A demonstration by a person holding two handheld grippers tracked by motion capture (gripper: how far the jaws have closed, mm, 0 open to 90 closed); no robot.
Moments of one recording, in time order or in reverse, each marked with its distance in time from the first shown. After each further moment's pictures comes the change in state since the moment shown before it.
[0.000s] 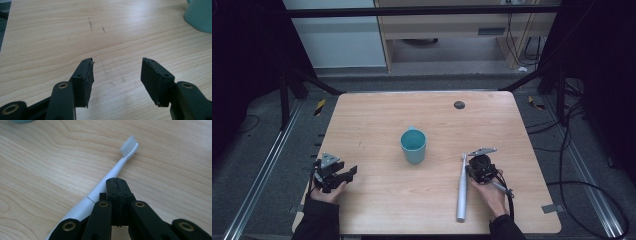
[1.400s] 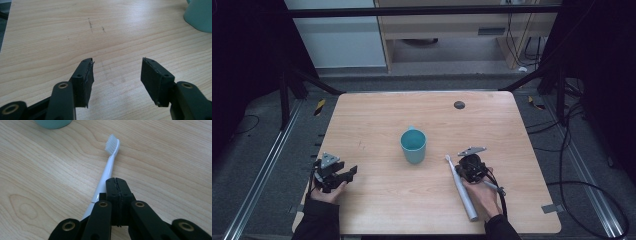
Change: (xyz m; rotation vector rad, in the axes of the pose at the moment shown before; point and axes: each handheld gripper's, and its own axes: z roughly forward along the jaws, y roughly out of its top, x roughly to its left) left arm 0.000 0.000 0.000 -0.002 0.001 0.000; right arm 0.023 0.012 0.006 -0.014 0.073 -0.073
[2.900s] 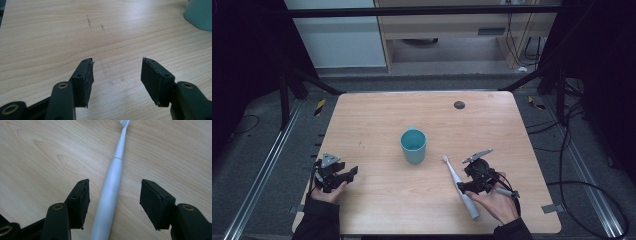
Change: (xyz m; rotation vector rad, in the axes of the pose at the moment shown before) left arm 0.001 -0.001 0.003 0.016 -0.012 -0.004; right arm 0.025 0.003 -0.074 0.184 0.026 -0.022
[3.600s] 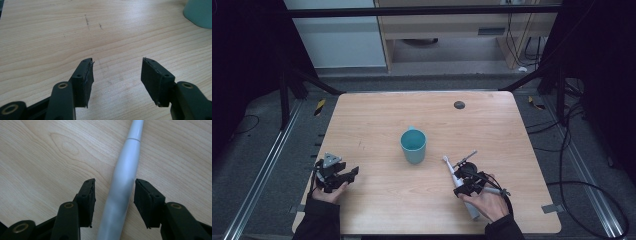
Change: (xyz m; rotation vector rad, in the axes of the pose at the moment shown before) left arm -0.002 0.000 0.001 0.009 0.000 0.021; right arm 0.008 0.005 0.036 0.182 0.003 -0.011
